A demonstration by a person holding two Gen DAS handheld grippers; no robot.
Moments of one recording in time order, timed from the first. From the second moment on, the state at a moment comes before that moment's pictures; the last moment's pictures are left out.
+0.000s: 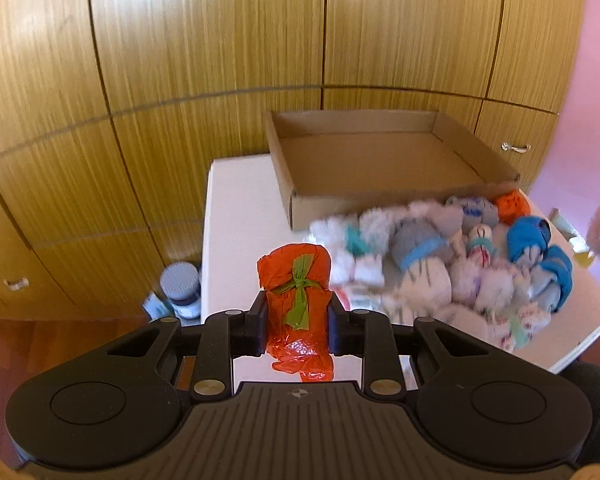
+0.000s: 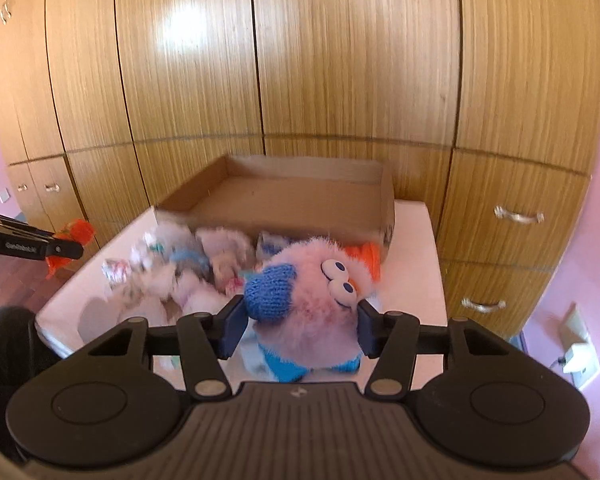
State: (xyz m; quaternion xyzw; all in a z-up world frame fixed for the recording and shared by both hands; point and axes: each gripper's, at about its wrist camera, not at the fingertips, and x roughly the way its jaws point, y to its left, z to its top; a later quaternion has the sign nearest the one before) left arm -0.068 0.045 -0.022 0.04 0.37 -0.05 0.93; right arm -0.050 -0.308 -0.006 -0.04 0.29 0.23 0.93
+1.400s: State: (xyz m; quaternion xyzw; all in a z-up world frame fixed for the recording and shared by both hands) left arm 0.249 0.001 -0.081 0.11 0.43 -0.11 0.89; right arm 0.295 -0.104 -0.040 -0.05 0.44 0.29 0.85
